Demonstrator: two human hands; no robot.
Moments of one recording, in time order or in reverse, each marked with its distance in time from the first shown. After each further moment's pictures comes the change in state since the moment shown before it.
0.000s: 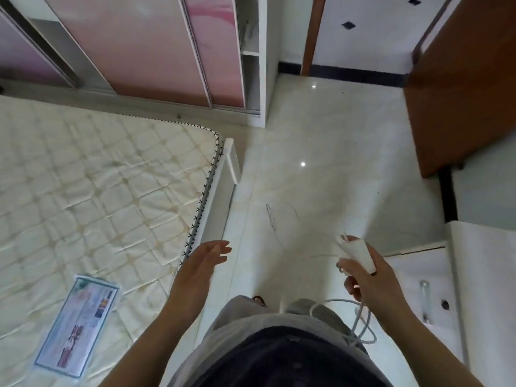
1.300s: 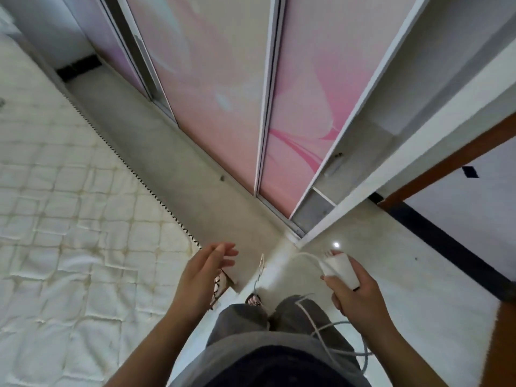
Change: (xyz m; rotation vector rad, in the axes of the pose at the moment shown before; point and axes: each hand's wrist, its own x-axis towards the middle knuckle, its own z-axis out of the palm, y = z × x) left_hand 0.580 0.316 -0.047 -0.350 0.505 -0.058; right_hand 0.638 -0.436 0.154 -0.384 -0.436 -0.152
